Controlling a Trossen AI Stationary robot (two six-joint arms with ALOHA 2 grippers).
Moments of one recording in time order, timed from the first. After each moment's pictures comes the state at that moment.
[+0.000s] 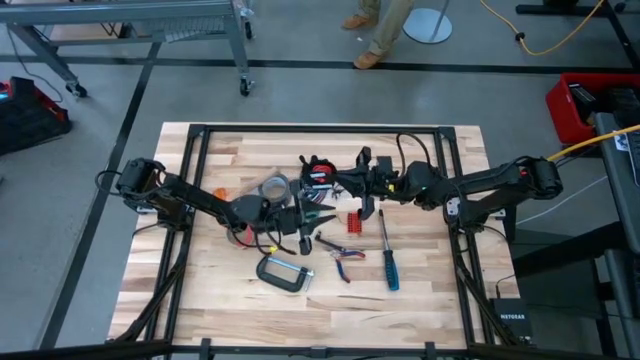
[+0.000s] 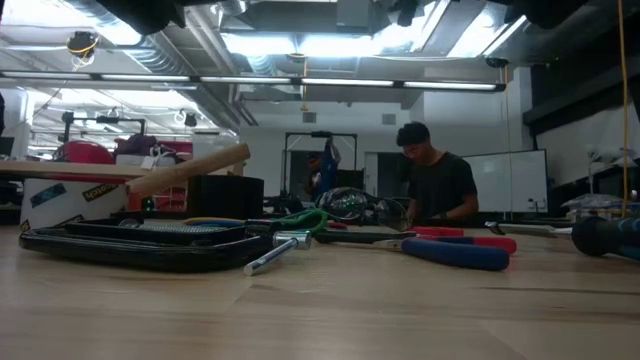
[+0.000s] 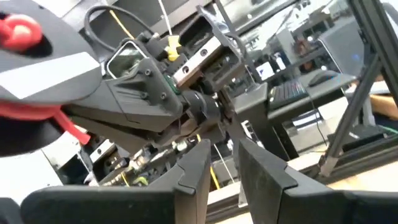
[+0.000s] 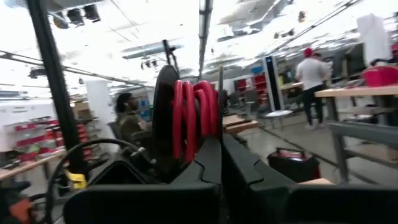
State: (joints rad) left arm -0.20 1.64 0.83 1.10 -0.30 0.57; right arm 0.01 1.34 0.76 0.92 0.09 0.18
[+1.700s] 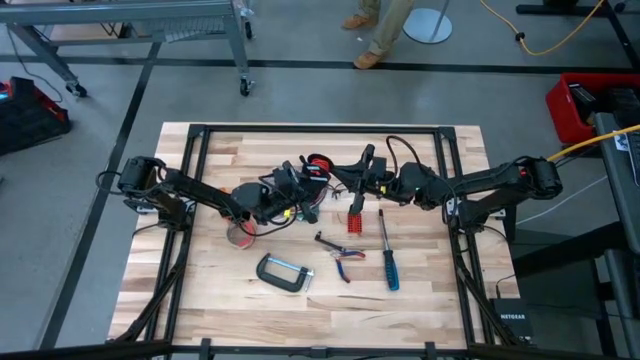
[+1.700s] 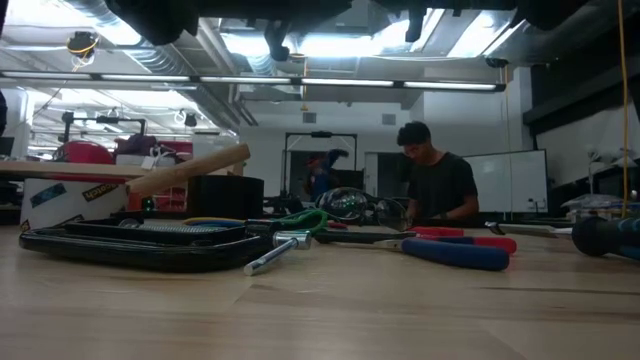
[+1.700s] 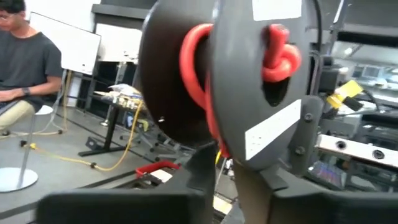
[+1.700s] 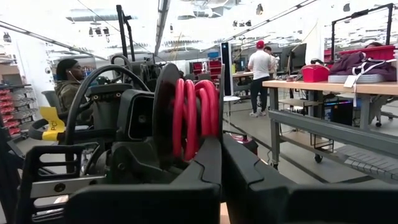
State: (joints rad) left arm -0.11 1.64 0.83 1.16 -0.57 -0.13; right arm 0.01 1.35 0.76 0.81 0.23 0.05
